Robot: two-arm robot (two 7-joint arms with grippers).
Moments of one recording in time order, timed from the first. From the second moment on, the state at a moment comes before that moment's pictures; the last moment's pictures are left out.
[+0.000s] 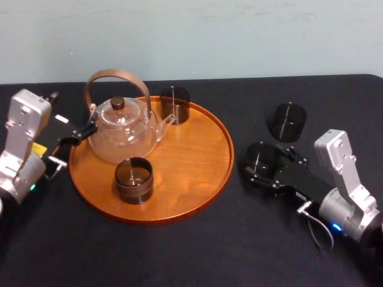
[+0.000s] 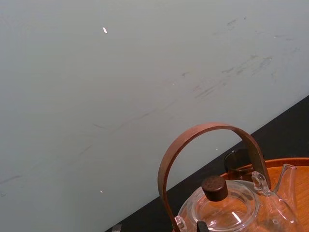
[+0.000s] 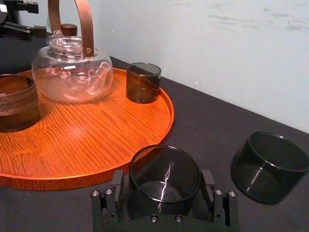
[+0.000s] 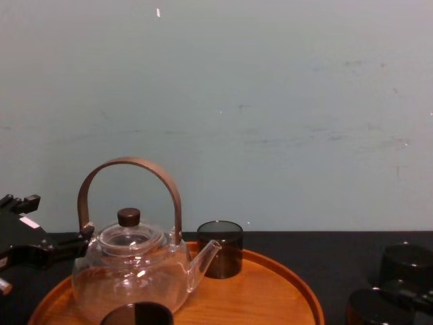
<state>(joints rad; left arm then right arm) -0.20 0.60 0.45 -1.41 -0.25 -0.12 0.03 0.06 0.48 -0.37 -1.41 0.28 -0.10 0.34</state>
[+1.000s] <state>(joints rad) -0.20 0.60 0.45 -1.41 -0.25 -0.12 0.03 0.12 0.44 -0.38 -1.33 0.26 -0.13 0.39</state>
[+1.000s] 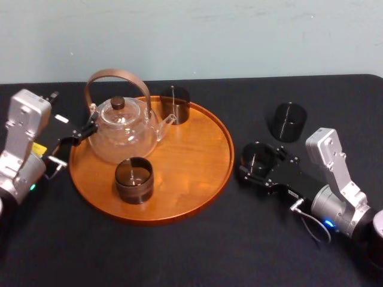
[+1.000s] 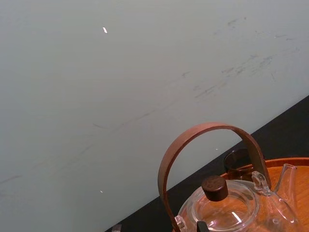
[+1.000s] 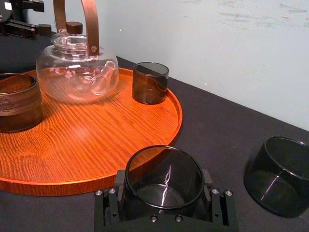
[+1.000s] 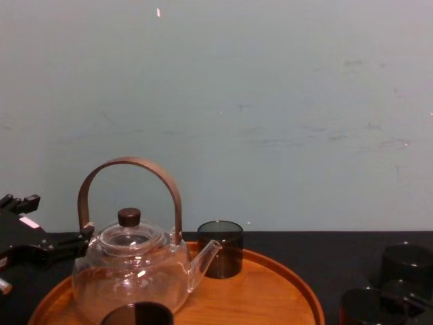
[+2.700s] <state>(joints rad) -0.20 0.60 0.45 -1.41 -0.25 -0.12 0.03 0.18 0.34 -0.48 -1.46 0.14 -0.05 0.44</state>
